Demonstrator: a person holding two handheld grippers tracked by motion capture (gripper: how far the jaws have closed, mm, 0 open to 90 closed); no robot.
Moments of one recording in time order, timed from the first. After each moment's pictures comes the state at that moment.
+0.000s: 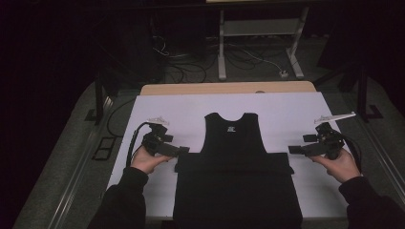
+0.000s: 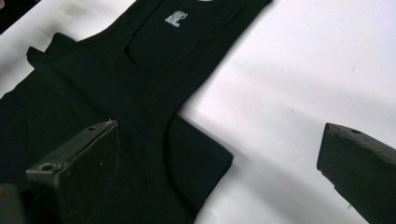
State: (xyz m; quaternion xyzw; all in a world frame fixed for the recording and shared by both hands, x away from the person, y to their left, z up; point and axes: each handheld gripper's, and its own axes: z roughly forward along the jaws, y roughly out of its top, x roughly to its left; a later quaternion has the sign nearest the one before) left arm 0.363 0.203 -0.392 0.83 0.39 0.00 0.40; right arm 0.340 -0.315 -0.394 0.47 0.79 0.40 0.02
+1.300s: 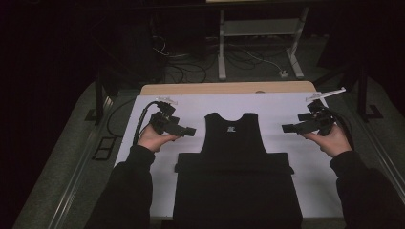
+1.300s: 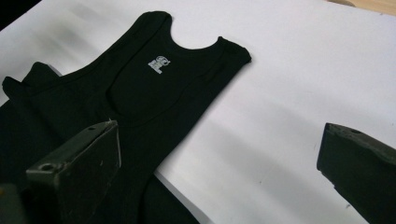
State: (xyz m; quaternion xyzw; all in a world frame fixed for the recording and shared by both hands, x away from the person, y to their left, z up) left arm 0.414 0.181 -0.363 0.84 0.37 0.01 0.39; right arm 0.392 -0.298 -0.360 0.45 0.80 0.39 0.05
